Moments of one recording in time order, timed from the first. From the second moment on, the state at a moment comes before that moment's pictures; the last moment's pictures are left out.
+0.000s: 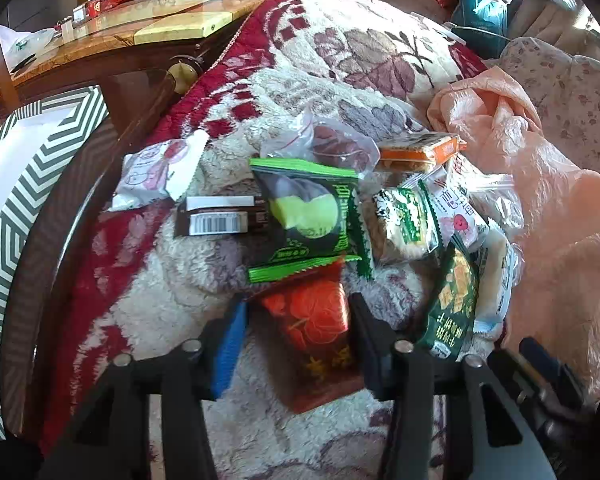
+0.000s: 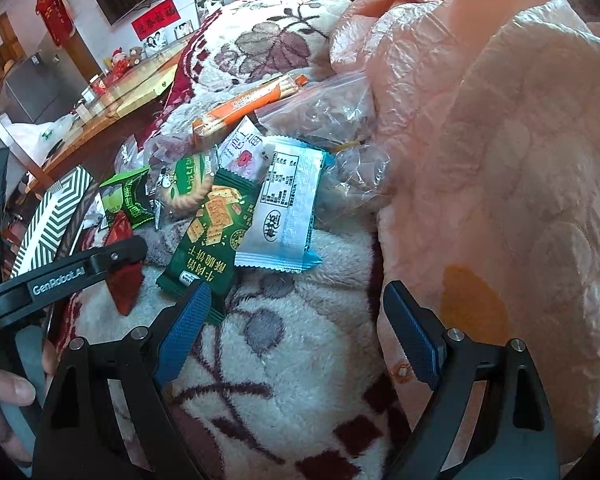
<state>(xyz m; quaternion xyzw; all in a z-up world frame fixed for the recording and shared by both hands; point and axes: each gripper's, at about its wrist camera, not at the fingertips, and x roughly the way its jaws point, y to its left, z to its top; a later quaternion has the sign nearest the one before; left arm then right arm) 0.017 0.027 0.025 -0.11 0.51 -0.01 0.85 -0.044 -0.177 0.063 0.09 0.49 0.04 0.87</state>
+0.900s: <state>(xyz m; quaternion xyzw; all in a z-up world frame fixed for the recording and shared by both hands) -0.014 0.059 0.038 -0.11 0.50 -0.01 0.86 -0.005 -0.177 0.080 0.10 0.51 0.12 0.85</state>
